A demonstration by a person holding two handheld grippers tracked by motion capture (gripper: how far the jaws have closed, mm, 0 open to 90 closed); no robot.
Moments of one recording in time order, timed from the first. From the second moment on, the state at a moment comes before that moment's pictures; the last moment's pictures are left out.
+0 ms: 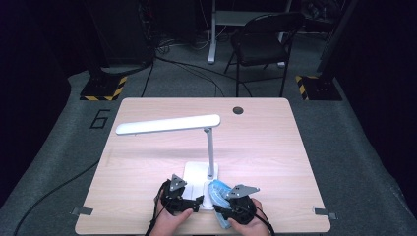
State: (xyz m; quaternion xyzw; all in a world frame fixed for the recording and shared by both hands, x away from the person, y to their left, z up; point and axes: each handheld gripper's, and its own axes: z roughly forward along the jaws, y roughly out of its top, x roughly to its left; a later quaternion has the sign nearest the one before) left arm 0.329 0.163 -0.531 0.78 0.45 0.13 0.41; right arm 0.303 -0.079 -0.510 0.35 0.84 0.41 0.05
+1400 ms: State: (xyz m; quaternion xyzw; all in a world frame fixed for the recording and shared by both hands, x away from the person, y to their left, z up) left arm 0.339 0.163 -0.531 0.77 0.47 0.13 0.41; right arm 0.351 -0.078 -0.509 0.38 0.82 0.42 0.04
